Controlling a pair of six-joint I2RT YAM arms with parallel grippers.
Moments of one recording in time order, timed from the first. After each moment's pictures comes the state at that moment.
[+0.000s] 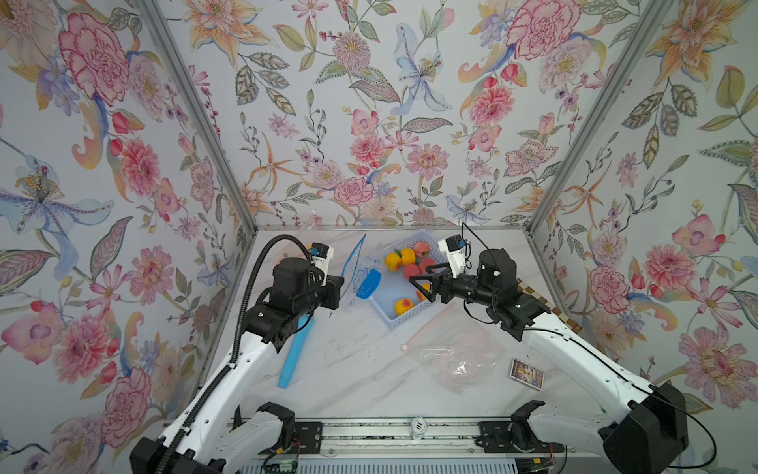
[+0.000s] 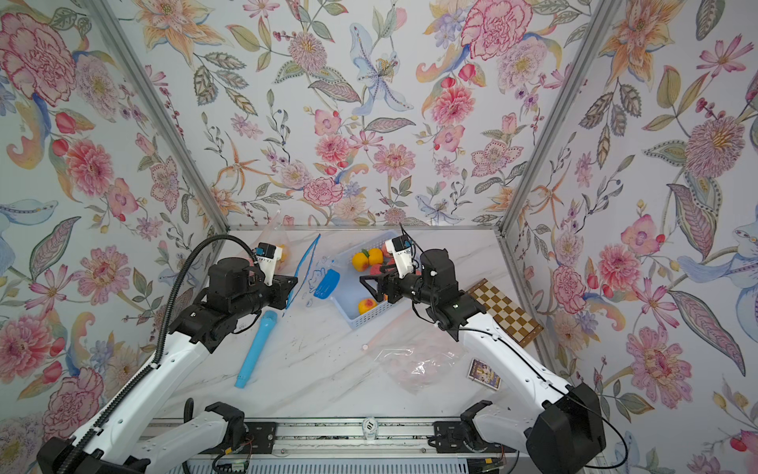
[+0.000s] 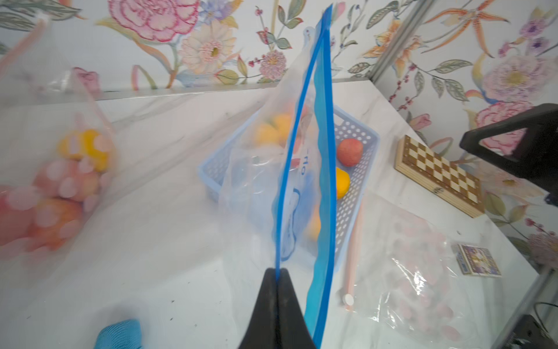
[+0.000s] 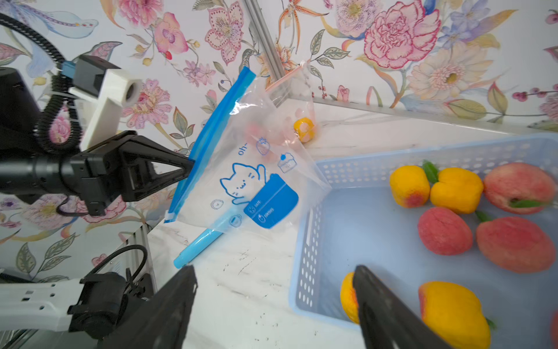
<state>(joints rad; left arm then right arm) -0.37 1.01 0.98 -0.49 0.15 -0.17 0.56 1.22 1.00 -0.08 -0.44 0.30</state>
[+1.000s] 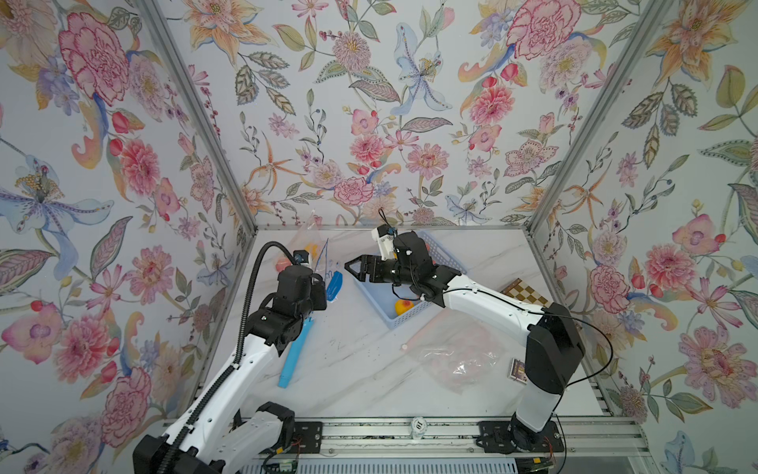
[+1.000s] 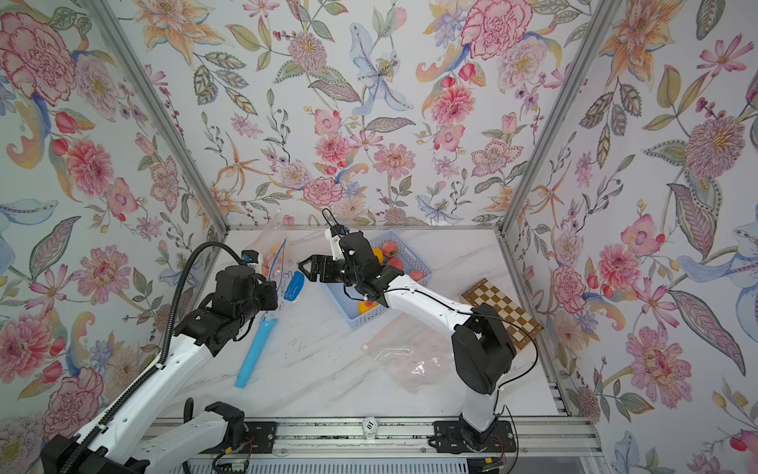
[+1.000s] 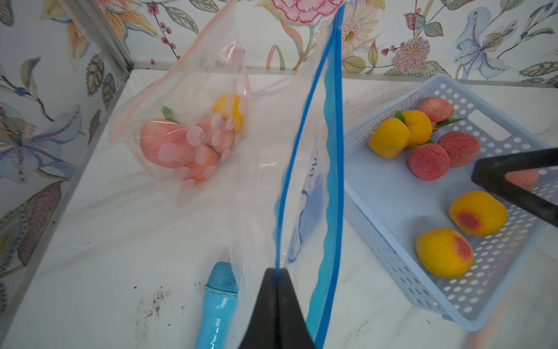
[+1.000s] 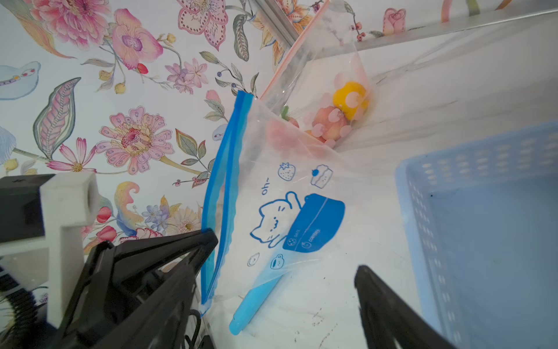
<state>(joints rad) -0.37 1.04 0.90 -0.49 -0.22 -0.25 0.81 1.82 1.50 -0.05 -0.32 0.70</state>
